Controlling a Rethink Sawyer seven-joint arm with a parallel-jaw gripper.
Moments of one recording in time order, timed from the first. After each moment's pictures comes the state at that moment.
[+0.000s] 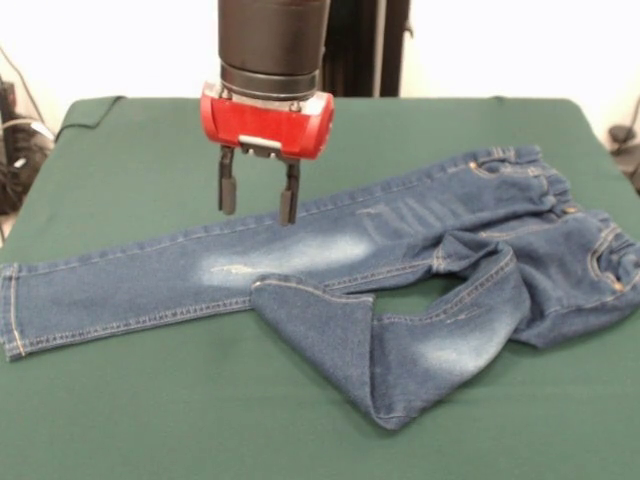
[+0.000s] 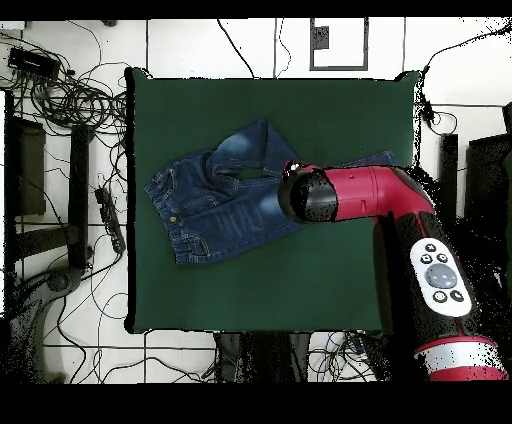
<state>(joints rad) -0.45 -0.64 0.30 1.52 -0.55 0.56 2.12</state>
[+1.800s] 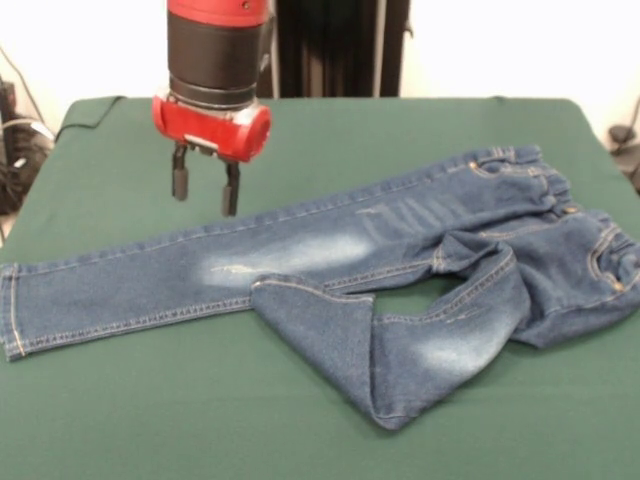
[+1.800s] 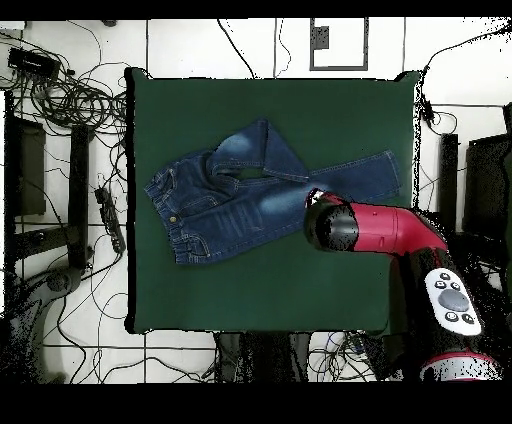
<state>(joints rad) -0.44 -0.58 0.08 1.60 -0.42 0.37 2.12</state>
